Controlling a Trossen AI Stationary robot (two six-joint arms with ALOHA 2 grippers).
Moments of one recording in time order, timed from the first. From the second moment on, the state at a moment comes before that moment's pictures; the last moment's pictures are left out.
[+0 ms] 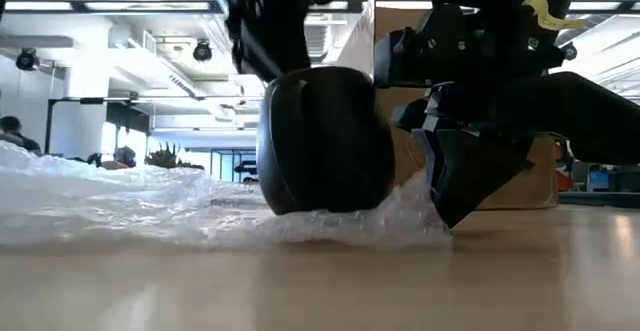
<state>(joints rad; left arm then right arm) -0.27 1.78 1.47 -0.77 -0.24 -0.47 0.42 2.02 1.17 -0.46 0.21 0.19</state>
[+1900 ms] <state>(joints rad) -0.31 1.20 1.11 -1.41 -0.58 -1.09 0.43 2.02 1.17 -0.44 0.20 0.19</state>
